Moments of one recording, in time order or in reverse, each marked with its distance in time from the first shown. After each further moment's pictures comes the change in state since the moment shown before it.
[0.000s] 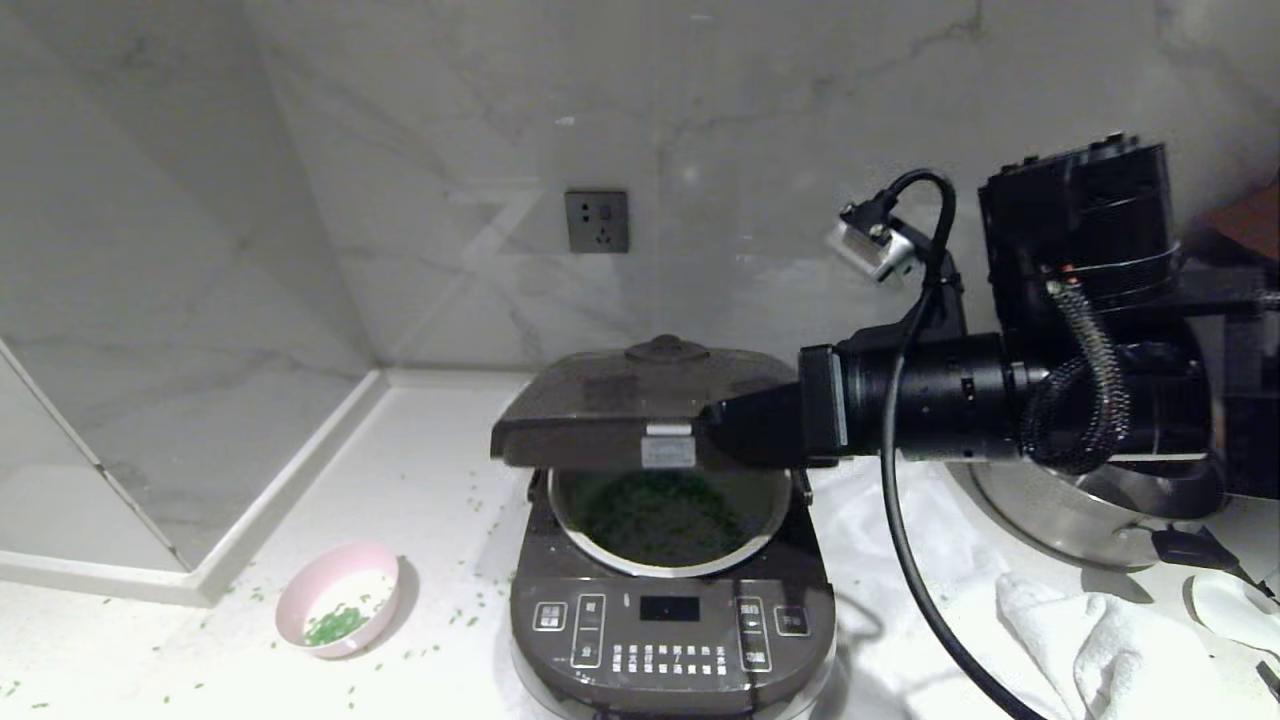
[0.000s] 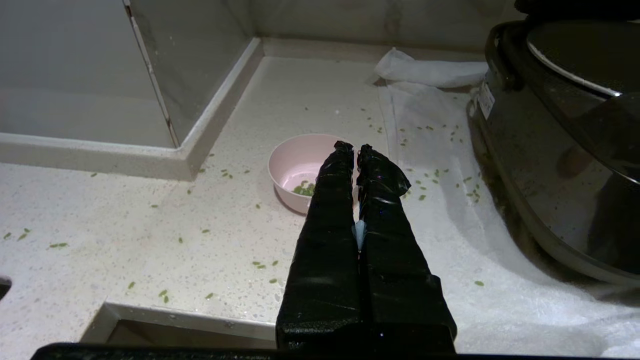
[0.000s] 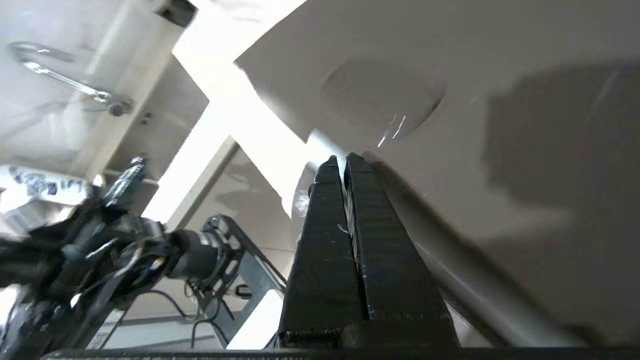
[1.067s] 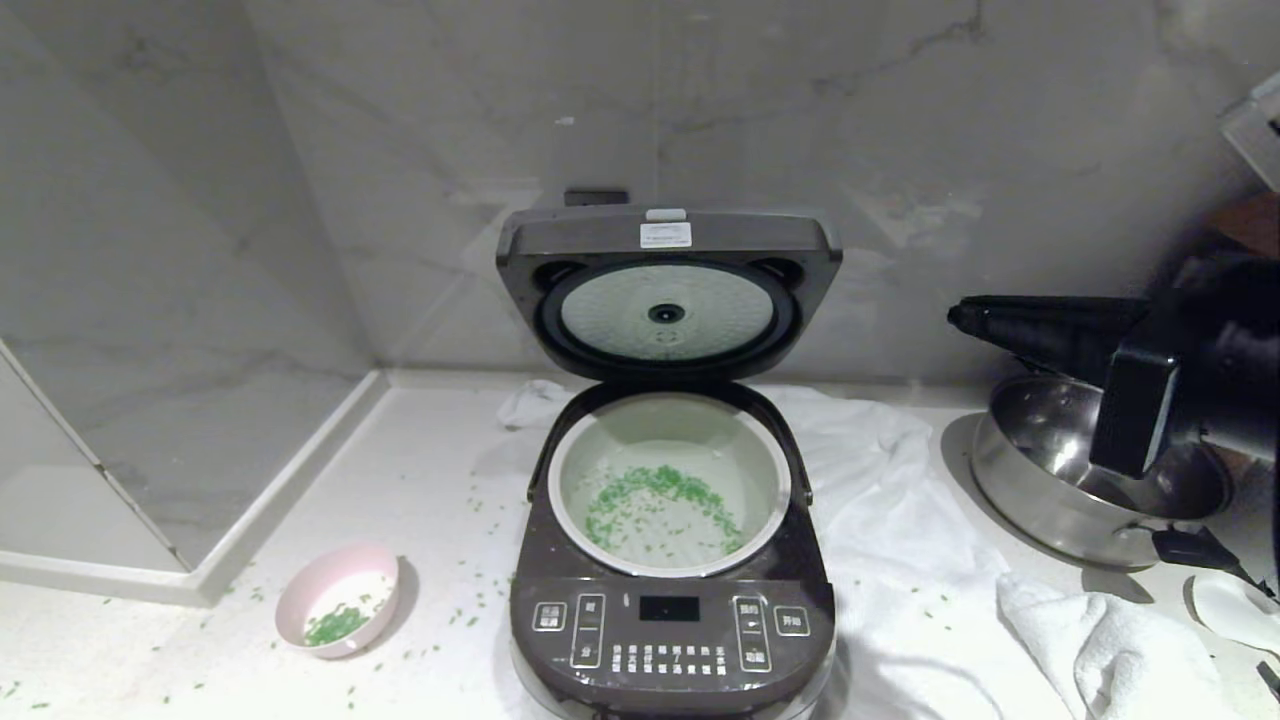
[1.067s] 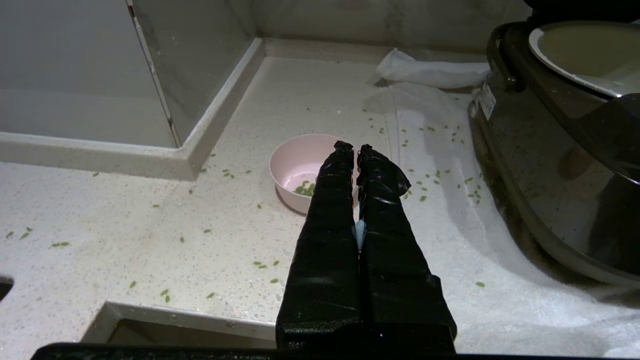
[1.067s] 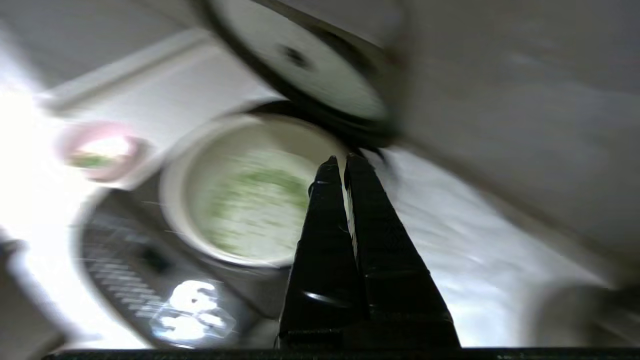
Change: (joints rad) left arm 0.000 0.000 0.000 0.000 0.000 0.000; right arm 0.000 -0.394 0.204 -0.030 -0.529 -0.574
